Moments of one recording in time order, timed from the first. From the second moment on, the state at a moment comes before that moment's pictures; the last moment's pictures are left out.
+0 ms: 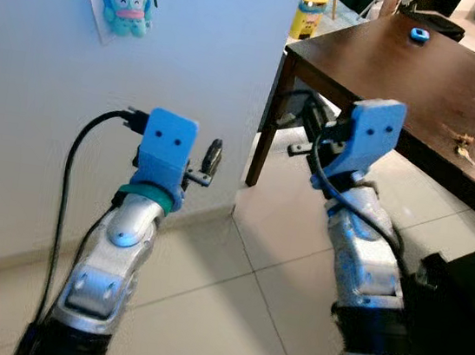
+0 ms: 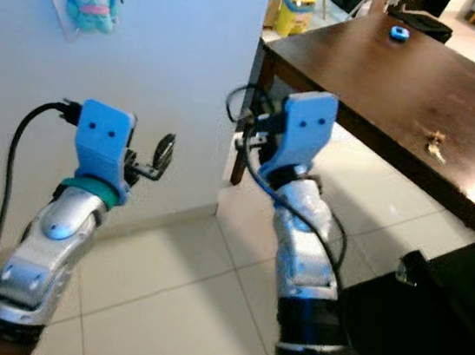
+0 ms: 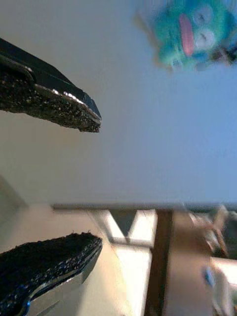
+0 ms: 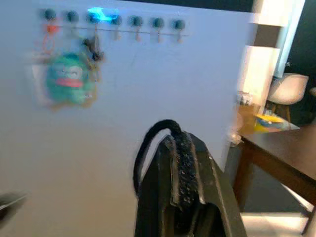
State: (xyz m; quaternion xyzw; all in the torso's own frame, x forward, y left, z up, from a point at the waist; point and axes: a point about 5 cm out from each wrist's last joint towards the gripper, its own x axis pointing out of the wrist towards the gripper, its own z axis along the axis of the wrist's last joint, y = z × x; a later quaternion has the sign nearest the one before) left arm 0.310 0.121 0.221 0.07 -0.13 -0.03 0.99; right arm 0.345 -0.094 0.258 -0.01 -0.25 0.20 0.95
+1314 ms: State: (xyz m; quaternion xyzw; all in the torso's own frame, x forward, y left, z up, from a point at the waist) left arm 0.302 0.123 0.231 0.04 -0.16 -0.01 0.99; right arm 0.311 -0.079 0.294 -0.05 -0.28 0.43 0.86
